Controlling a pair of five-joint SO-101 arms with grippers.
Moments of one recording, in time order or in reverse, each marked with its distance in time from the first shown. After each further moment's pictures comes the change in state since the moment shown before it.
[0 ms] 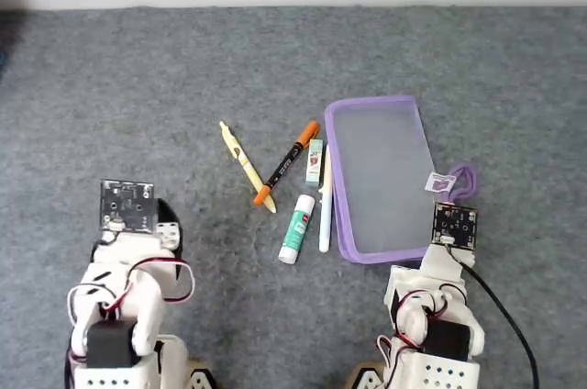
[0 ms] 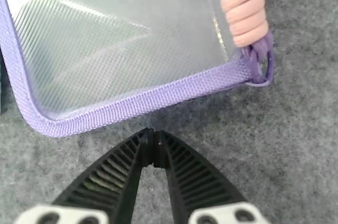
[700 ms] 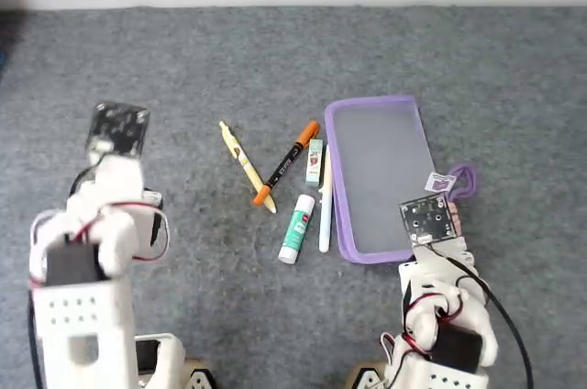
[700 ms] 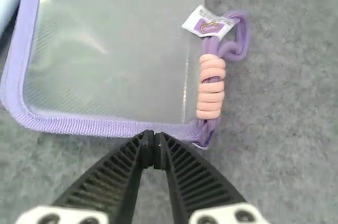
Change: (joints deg) left arm -2.7 44.0 -37.4 16.9 -10.1; right arm 4.7 -0.1 -10.2 -2.2 31.3
